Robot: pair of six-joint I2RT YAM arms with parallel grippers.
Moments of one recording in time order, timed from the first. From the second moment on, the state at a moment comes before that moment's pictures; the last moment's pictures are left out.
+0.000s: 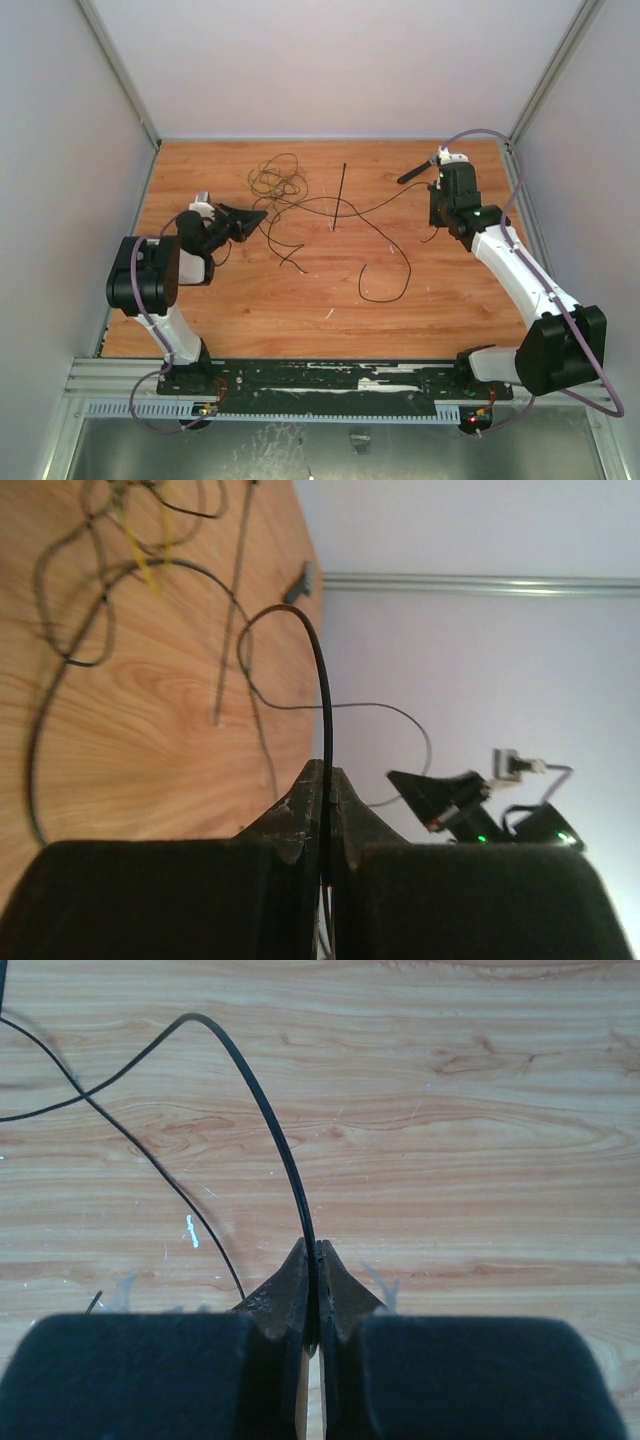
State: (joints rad) left arm 0.03 1.75 0.50 1.17 0.69 -1.43; right arm 0.26 1.31 1.08 -0.48 0.24 0.14
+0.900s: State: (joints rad) left arm 0.08 1.74 0.78 0.45 0.42 -0.84; right arm 0.17 1.25 0.96 -0.45 0.31 0.14
